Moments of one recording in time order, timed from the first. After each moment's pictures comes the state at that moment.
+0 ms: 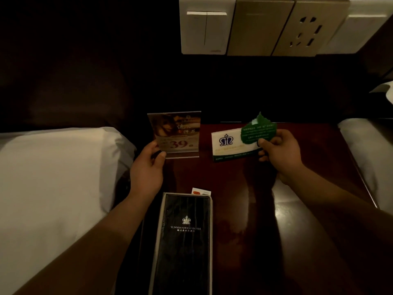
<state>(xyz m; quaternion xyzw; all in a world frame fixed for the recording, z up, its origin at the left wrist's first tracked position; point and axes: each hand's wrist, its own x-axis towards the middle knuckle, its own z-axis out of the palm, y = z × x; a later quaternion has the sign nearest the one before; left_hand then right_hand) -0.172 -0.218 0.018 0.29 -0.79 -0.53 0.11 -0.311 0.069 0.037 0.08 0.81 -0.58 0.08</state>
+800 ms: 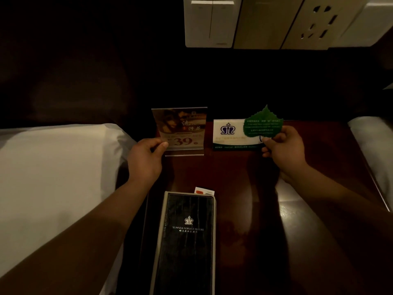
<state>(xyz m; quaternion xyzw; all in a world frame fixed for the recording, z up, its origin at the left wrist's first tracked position) -0.191 -0.232 0.024 0.28 -0.85 -0.43 0.12 -0.318 0.061 0.026 0.07 0.81 -0.59 0.05</state>
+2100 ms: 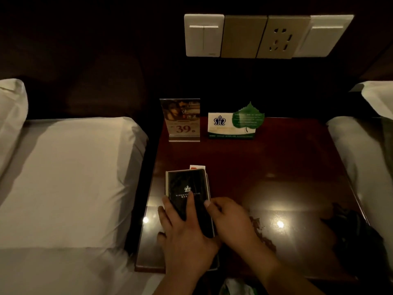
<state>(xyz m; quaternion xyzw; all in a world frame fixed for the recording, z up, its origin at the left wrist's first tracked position) -0.001 -0.040 0.060 0.32 -0.91 -0.24 -0.11 -0.089 0.049 0.049 -0.11 0.88 -0.39 0.24</state>
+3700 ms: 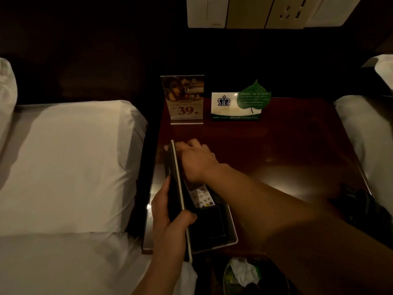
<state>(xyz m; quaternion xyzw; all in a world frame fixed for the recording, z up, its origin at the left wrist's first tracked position) 0.025 -0.068 0.083 0.37 -0.63 -0.68 0.10 -0.149 -0.052 0.076 -0.42 0.88 -0.11 0.20</state>
